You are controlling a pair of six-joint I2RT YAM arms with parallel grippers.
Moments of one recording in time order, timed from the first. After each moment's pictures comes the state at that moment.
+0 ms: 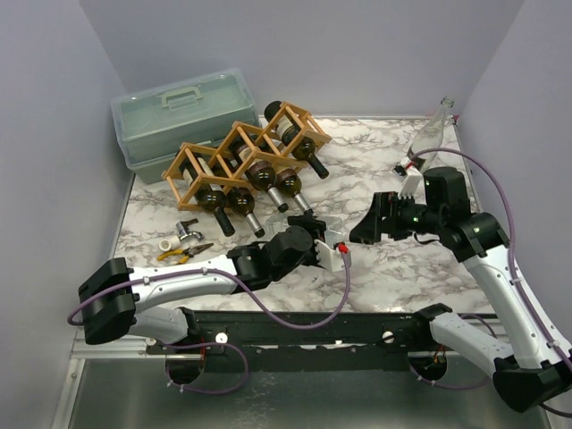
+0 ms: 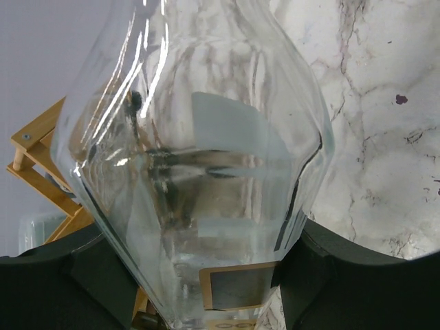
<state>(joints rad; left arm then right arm) -1.18 1.29 0.83 0.02 -0.37 0.80 0.33 0.93 1.08 -0.84 -0.47 0.35</state>
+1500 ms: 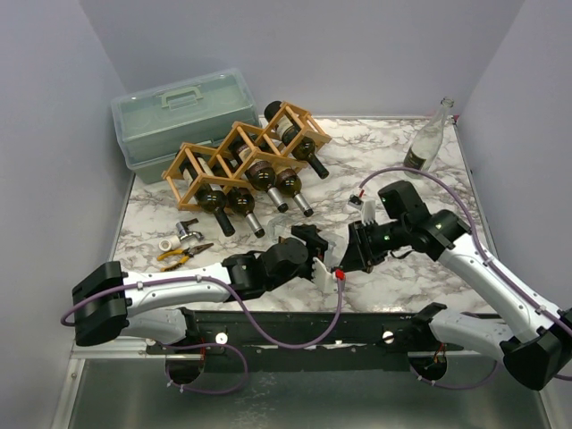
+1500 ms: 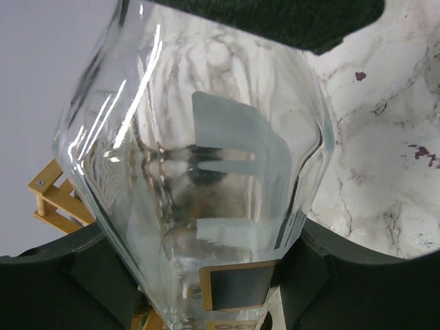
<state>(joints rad) -1.23 1.24 0.75 0.03 -0.31 1.00 0.58 1.05 0.98 -0.89 -0.62 0.28</state>
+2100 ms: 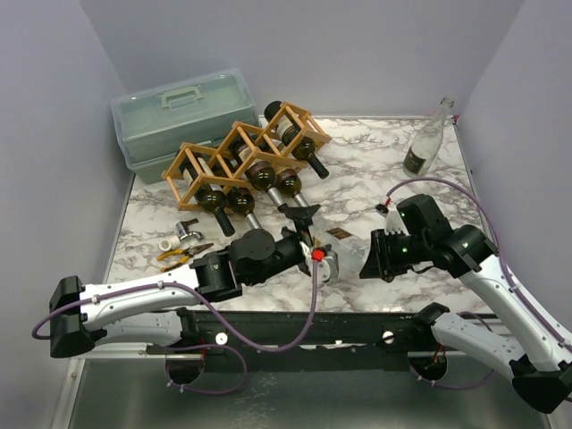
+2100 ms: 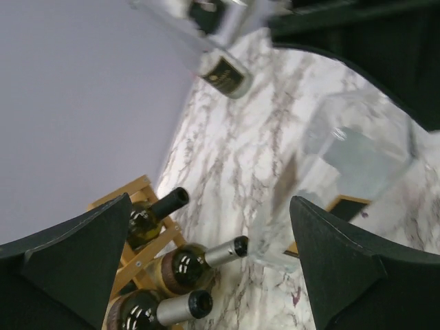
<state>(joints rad) -1.24 1.04 0.79 0.11 -0.15 0.77 0.58 0.87 0.98 -1.08 -0.37 0.41</state>
